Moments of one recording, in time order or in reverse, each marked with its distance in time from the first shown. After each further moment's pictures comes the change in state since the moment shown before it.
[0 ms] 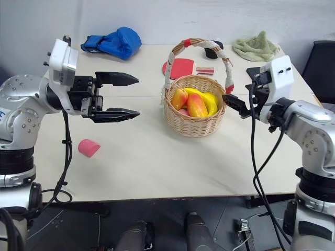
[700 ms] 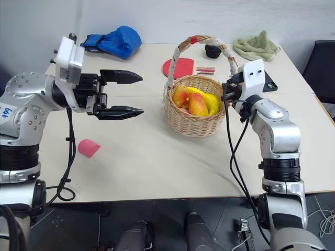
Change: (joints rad) left arm -0.027 -0.020 -0.019 0.027 0.022 -0.021 0.000; right arm -0.035 0.149 0.132 0.254 -0.215 -0.400 -0.092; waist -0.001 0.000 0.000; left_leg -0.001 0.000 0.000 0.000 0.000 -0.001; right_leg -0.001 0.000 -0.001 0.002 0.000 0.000
